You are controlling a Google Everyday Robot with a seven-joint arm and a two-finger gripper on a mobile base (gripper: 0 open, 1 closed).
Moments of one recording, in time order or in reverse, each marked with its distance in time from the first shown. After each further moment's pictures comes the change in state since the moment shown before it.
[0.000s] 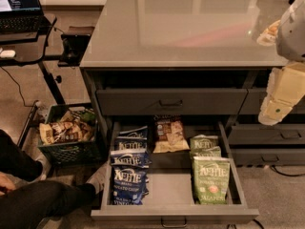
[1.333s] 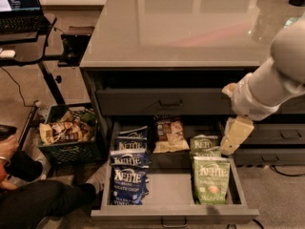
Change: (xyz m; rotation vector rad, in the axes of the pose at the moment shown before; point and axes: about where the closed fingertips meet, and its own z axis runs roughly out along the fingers) arm 0.012 0.003 0.176 -0.054 -0.108 -0.001
